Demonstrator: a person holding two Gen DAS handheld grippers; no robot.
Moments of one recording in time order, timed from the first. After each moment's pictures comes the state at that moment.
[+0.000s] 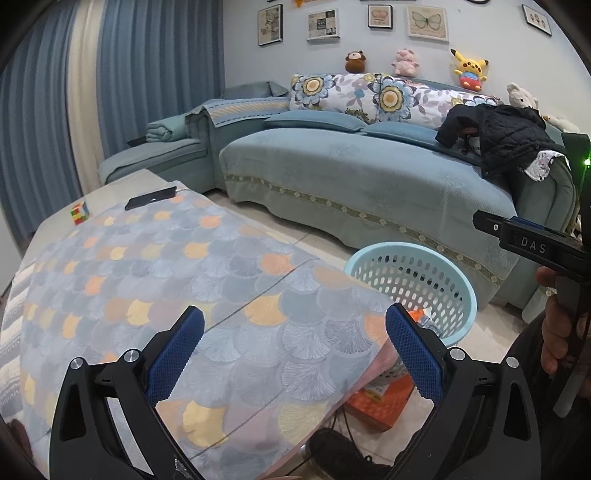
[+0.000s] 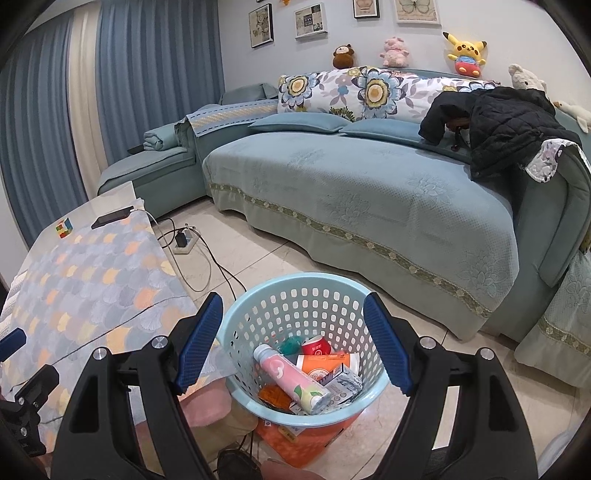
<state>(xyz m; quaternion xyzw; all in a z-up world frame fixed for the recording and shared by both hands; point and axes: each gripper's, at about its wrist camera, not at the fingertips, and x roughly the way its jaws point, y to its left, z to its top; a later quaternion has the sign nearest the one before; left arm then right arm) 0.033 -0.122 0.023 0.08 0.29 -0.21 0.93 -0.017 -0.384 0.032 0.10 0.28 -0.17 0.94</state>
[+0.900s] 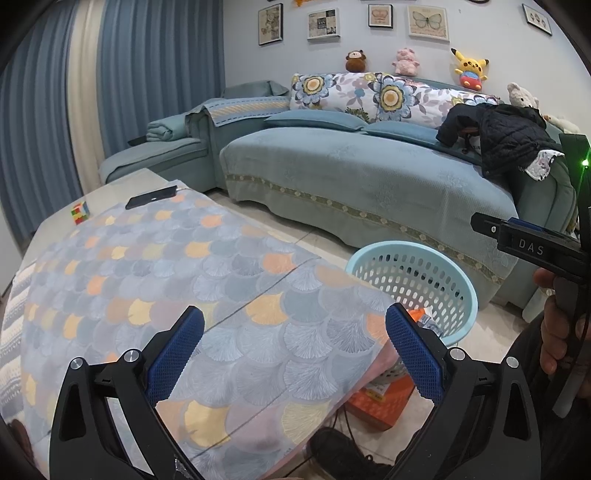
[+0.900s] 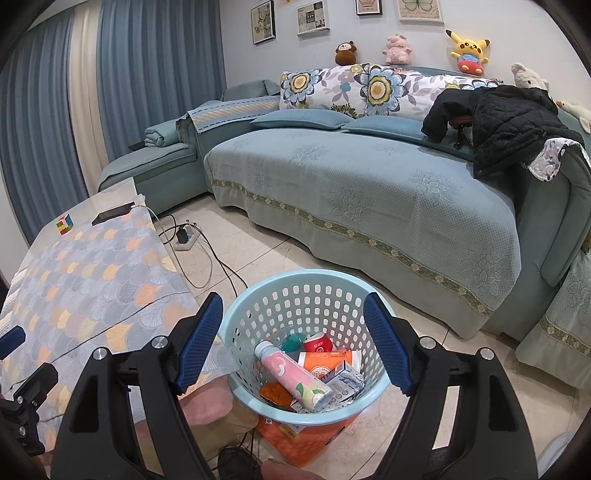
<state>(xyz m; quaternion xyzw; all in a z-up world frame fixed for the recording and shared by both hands) 0.033 -0.122 0.024 0.08 0.29 -0.21 0.93 -0.012 -0.383 0.027 0.10 0.29 -0.17 0.94</state>
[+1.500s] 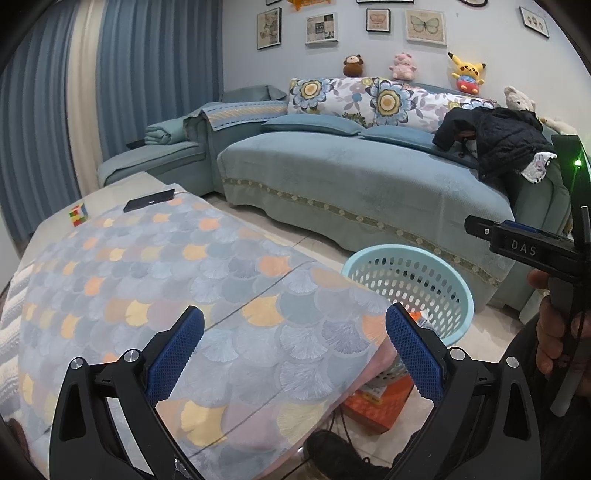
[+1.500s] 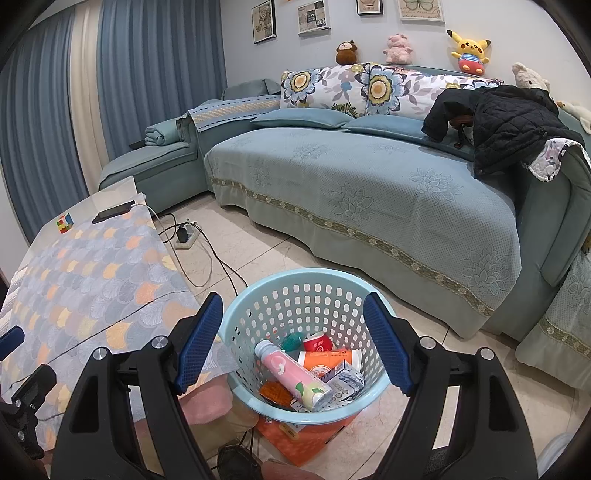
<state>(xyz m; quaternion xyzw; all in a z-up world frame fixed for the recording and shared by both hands) 0.028 -0.117 0.023 0.08 0.28 -0.22 0.93 -0.012 -0.383 0.026 0.10 0.29 -0.17 0.94</state>
